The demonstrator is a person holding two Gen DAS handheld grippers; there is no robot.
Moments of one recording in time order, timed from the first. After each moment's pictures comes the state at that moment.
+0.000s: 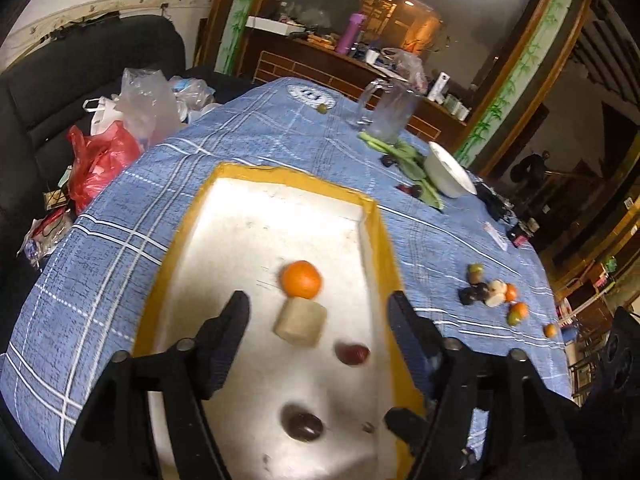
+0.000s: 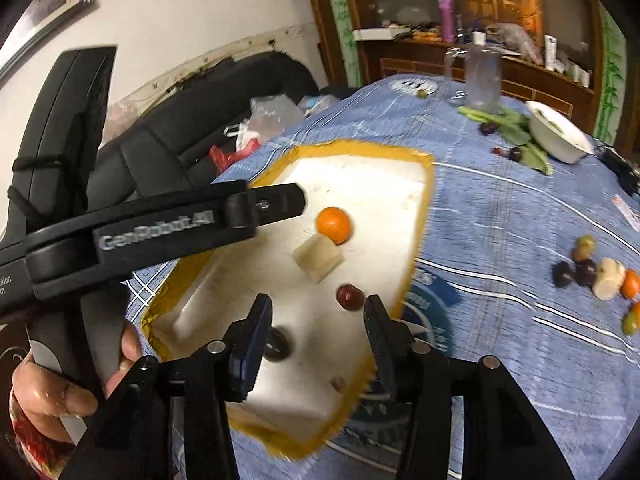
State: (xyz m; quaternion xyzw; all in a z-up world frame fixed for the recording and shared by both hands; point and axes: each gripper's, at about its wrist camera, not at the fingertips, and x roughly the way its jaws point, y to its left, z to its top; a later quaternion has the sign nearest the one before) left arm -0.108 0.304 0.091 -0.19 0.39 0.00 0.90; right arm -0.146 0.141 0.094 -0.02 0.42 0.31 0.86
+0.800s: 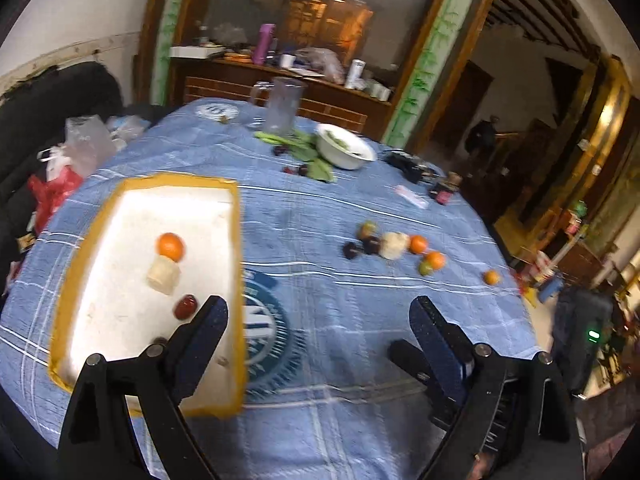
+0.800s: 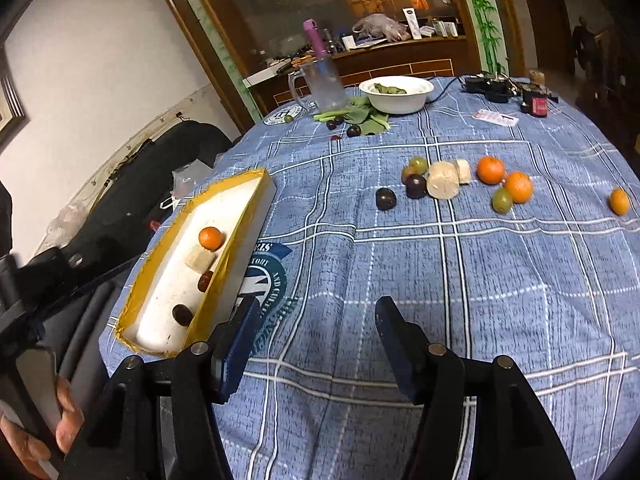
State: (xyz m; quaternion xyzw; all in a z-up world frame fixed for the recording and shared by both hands) left arm -0.171 0.173 0.139 -0.13 0.36 -0.10 0.92; right arm -0.192 -0.024 0.097 0.12 0.40 0.18 0.89
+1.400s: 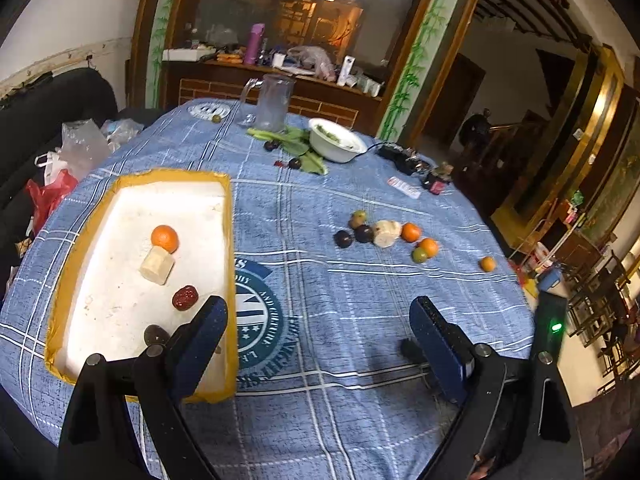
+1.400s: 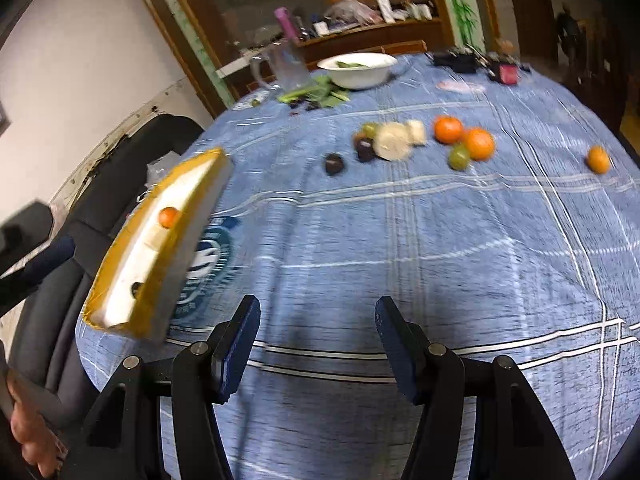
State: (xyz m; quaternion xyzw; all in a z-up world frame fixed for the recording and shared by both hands) left arm -0.173 0.166 0.124 -0.12 0.37 -0.09 0.92; right arm -0.194 -0.065 0.056 0.13 0.43 0.14 0.88
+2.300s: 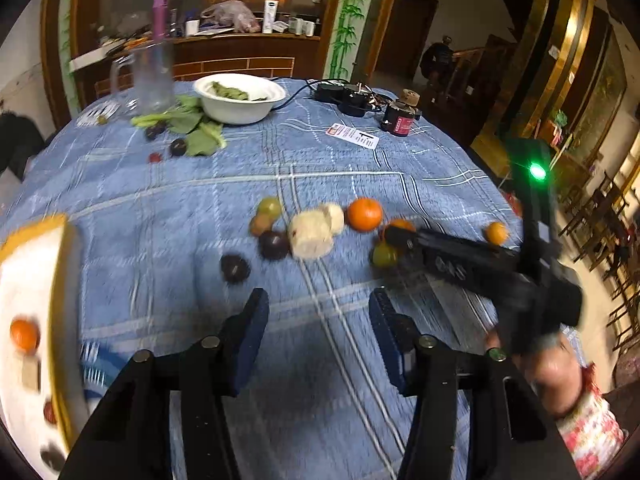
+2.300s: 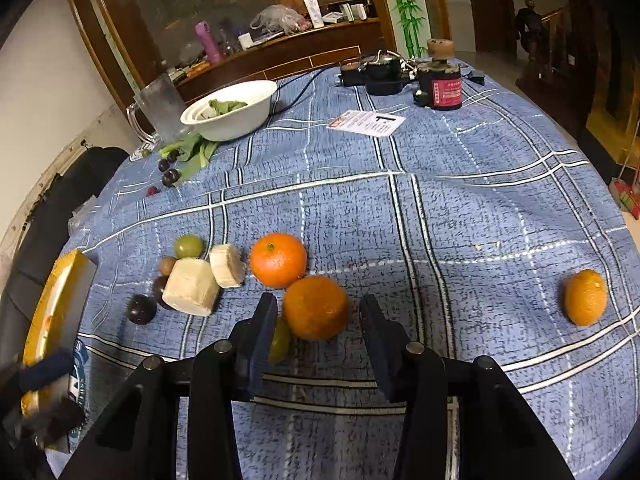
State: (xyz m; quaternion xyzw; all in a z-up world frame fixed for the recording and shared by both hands) left arm -0.032 0.020 0.070 0.00 0.43 -0.18 0.89; right arm -0.030 -0.179 0.038 0.12 0.43 0.06 0.89
